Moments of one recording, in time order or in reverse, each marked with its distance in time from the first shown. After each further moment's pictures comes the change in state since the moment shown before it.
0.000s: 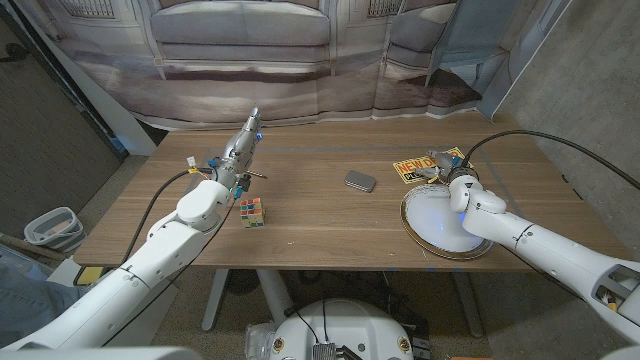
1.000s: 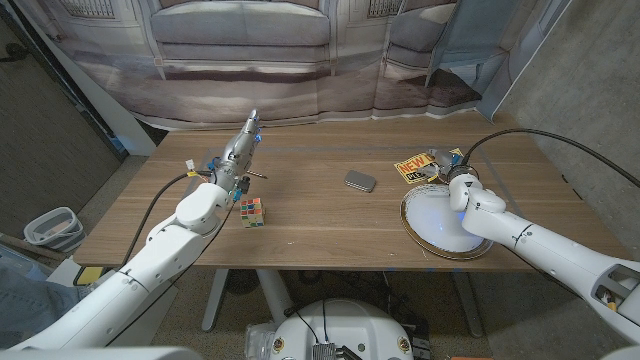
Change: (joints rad) left arm 0.019 -0.002 -0.006 0.002 -0.004 -0.018 0.000; left_hand 0.000 0.000 -0.008 0.000 0.000 0.000 0.000 0.000 0.000 0.000 0.000 0.000 0.000 0.000 0.000 0.000 0.000 0.000 0.000 0.000 0.000; right arm 0.001 -0.001 -0.004 -0.008 0.008 0.004 -0.005; right_hand 0.178 0.059 0.053 -0.041 -0.027 0.075 0.000 0.013 0.005 0.083 0.000 0.016 0.005 0.205 -0.066 0.018 0.002 0.120 -0.006 0.039 0.002
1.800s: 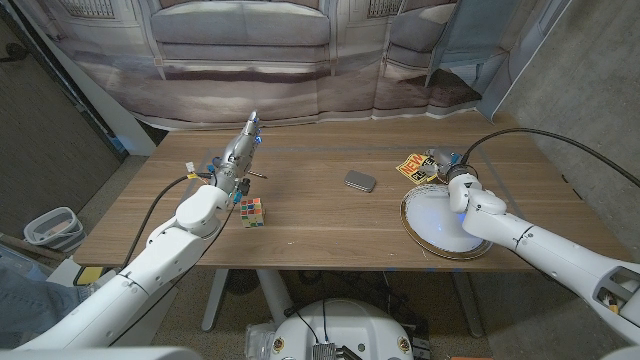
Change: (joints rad) left arm 0.010 -0.004 0.000 -0.003 -0.001 -0.008 0.004; left_hand 0.004 0.004 -0.006 0.003 0.000 0.000 0.000 0.000 0.000 0.004 -0.004 0.000 0.000 0.000 0.000 0.000 0.000 0.000 0.000 0.000 0.000; right arm -0.013 -0.004 0.006 -0.013 -0.020 0.030 -0.037; right_hand 0.142 0.071 0.051 0.004 -0.083 0.216 0.016 0.037 0.000 0.215 0.003 0.058 0.000 0.206 -0.006 0.020 0.011 0.279 -0.253 0.000 0.005
